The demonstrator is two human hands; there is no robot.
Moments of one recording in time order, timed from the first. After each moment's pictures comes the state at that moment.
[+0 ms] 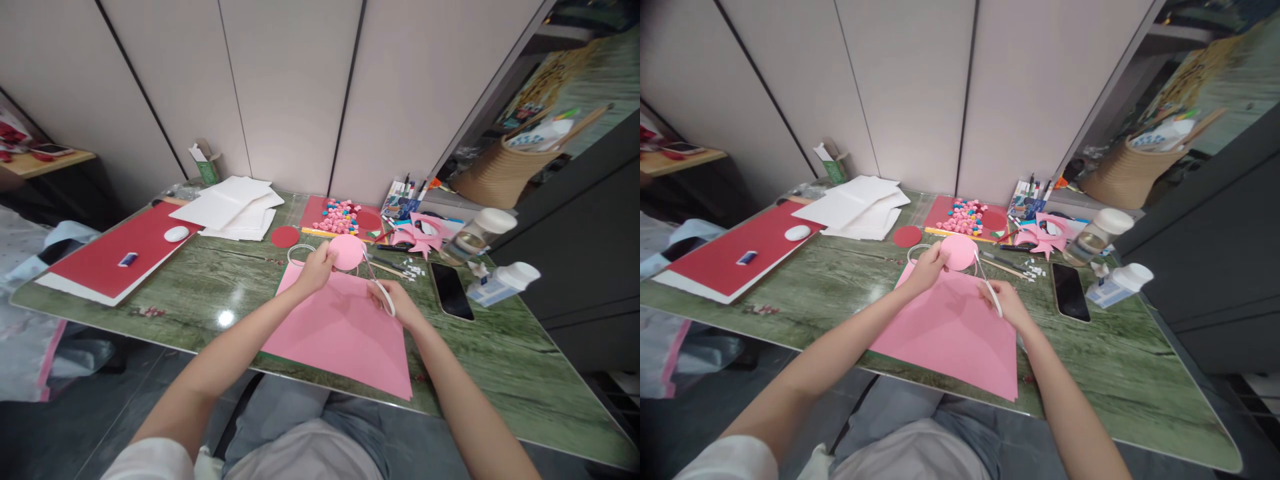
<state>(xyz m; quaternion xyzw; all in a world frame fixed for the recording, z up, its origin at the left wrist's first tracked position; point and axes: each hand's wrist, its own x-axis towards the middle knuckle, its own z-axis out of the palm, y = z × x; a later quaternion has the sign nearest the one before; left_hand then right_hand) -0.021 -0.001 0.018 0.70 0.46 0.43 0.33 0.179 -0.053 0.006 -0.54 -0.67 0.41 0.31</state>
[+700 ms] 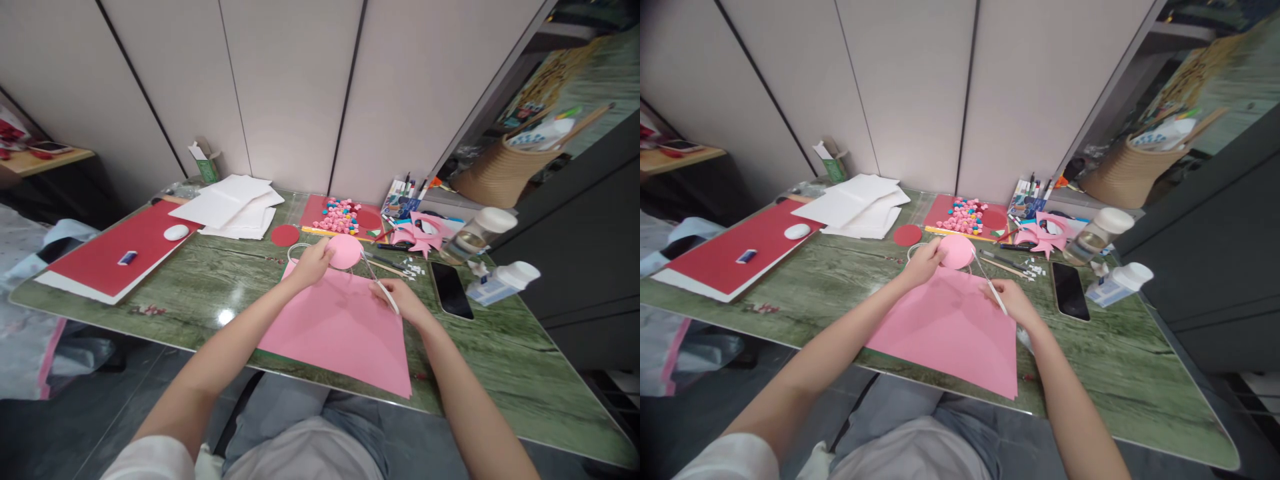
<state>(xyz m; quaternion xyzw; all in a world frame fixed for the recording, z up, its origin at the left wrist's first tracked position) -0.034 0.010 0.022 0.76 0.47 0.38 0.25 0.191 -0.049 0.010 -0.56 -0.69 0.39 0.24</state>
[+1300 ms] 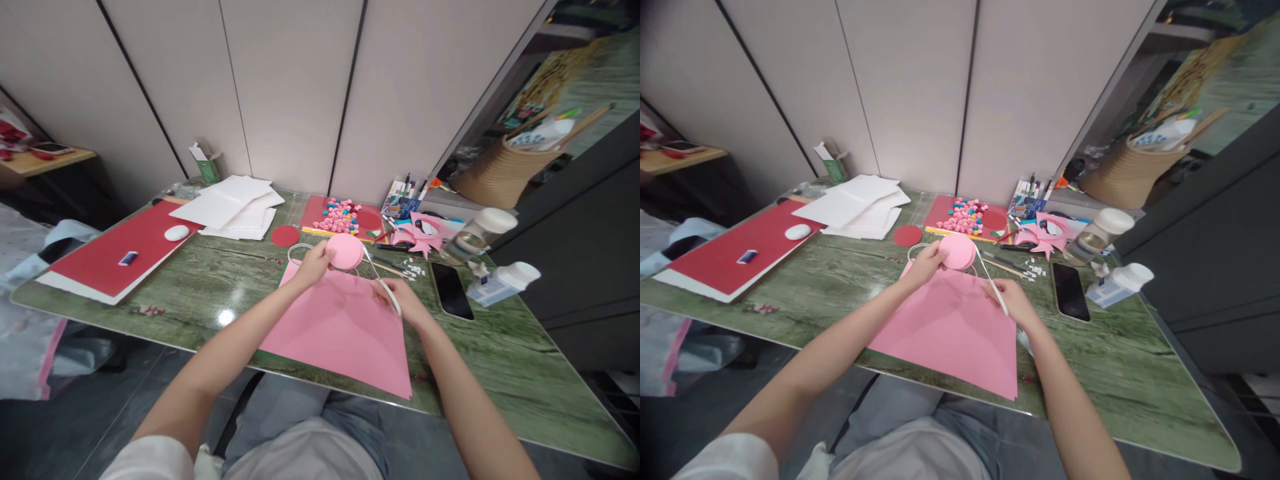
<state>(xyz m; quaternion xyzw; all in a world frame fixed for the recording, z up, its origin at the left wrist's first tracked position) -0.025 0.019 0.000 0.66 0.44 0.45 0.41 0.194 -0.049 0.005 -0.56 -0.69 0.38 0.27</state>
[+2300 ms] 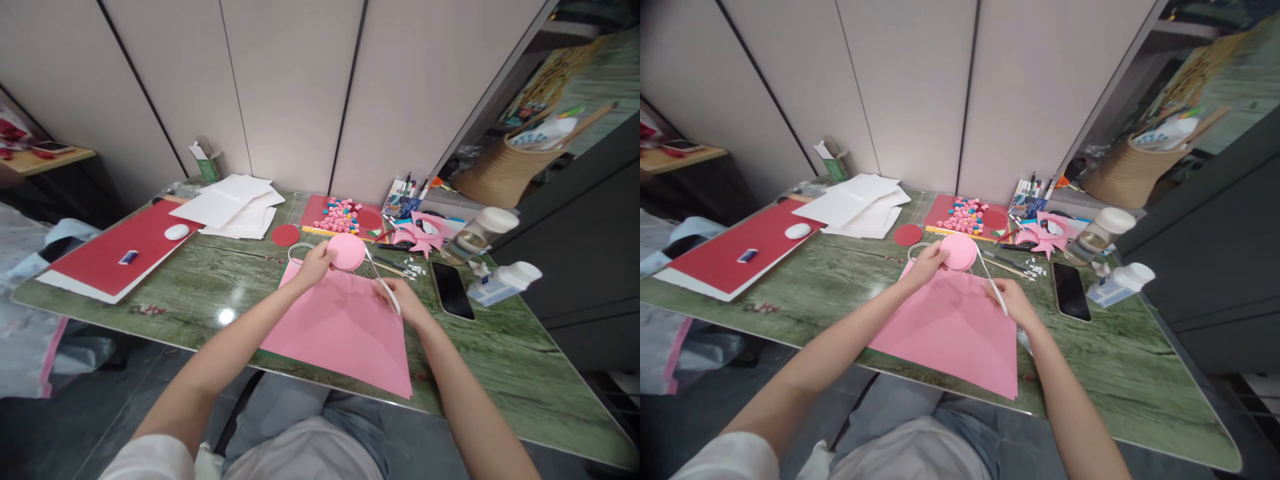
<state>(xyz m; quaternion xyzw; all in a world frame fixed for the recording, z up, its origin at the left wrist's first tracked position) -0.022 0.014 0.007 0.62 0.46 0.46 0.44 0.189 -0.050 0.009 -0.56 -0.68 0.38 0.28</state>
